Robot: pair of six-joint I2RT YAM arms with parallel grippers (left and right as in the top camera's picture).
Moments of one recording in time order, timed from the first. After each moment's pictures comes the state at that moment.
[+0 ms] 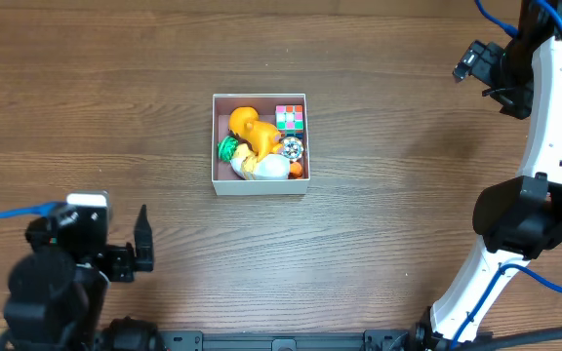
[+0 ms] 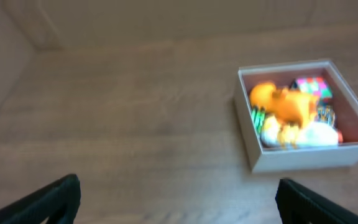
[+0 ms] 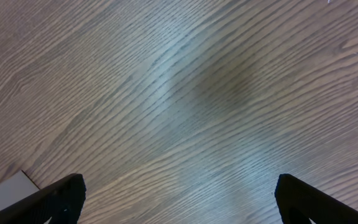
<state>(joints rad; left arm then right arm) -0.10 0.47 0.98 -0.98 -0.13 0.02 -0.22 2.18 2.37 -1.58 -0.01 0.38</state>
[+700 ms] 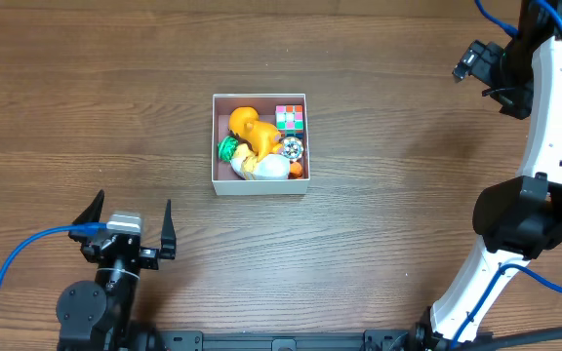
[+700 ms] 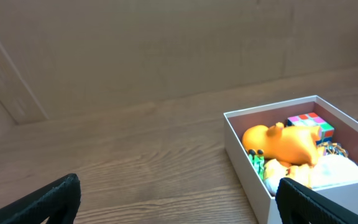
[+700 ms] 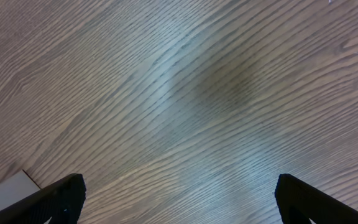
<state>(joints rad) -0.05 0.05 0.34 -0.40 0.02 0.14 -0.22 2.18 2.37 -1.58 -0.01 0.38</state>
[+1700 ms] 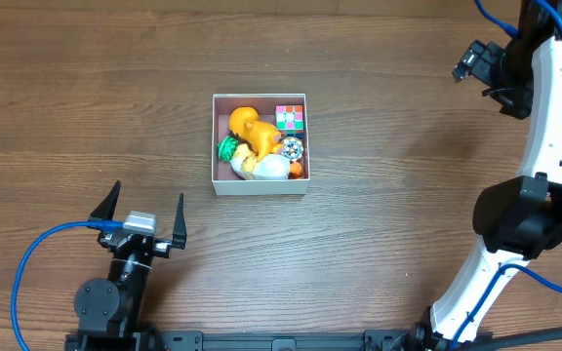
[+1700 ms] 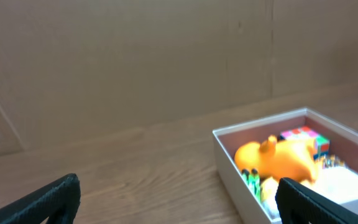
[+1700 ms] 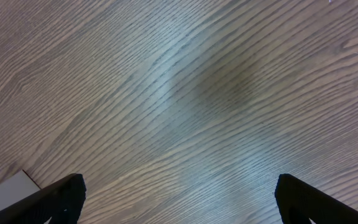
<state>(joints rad) -0.04 0.01 0.09 -0.04 0.09 0.14 -0.22 2.18 2.37 -1.58 -0.01 0.38</state>
